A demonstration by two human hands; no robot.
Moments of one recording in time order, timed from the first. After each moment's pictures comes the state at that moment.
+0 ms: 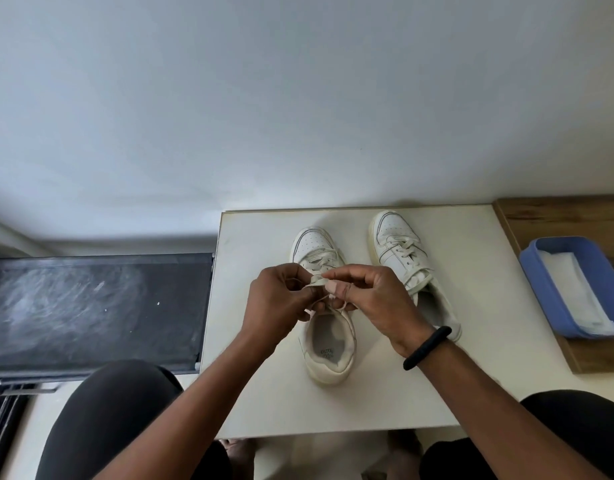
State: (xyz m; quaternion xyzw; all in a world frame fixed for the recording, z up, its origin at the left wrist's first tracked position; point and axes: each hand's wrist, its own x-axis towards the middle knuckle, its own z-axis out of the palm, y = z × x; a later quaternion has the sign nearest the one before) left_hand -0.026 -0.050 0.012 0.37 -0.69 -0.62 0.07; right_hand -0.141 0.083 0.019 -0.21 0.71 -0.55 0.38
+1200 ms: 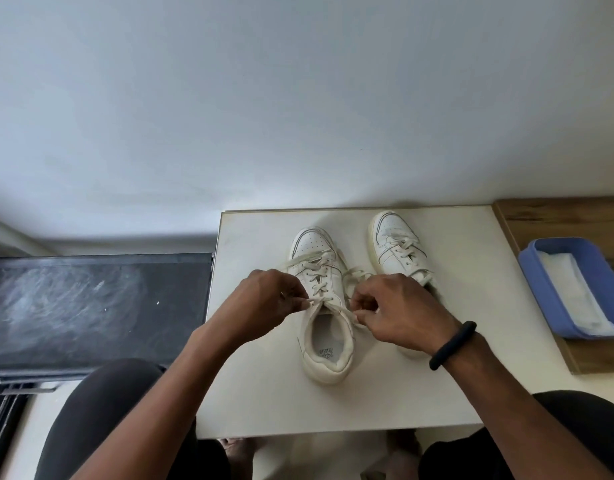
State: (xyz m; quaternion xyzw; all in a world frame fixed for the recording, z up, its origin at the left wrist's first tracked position) left_hand -0.016 -0.084 0.017 0.24 -0.89 -0.37 -0.10; right_hand -0.158 0.104 0.036 -0.44 0.86 -0.11 0.24
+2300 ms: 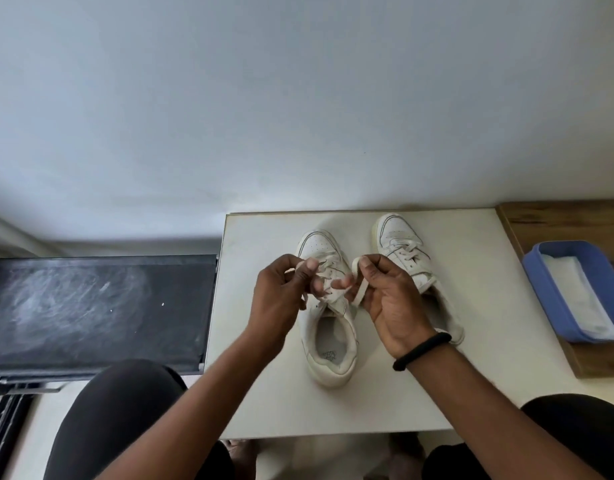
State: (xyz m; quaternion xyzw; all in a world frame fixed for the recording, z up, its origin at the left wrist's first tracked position) left_hand -0.033 -0.047 0.012 0.37 -0.60 -0.69 0.15; right_hand -0.139 0.081 0.015 -0.02 0.54 -0.74 0.40
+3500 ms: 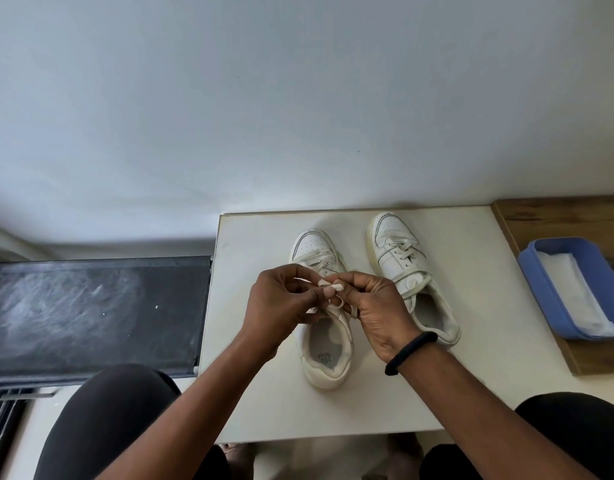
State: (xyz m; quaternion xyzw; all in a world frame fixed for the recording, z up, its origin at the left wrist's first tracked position) left_hand -0.029 -0.046 0.021 0.36 -0.61 -0.70 0.07; right_hand -0.131 0.076 0.001 -0.05 0.61 -0.68 0.40
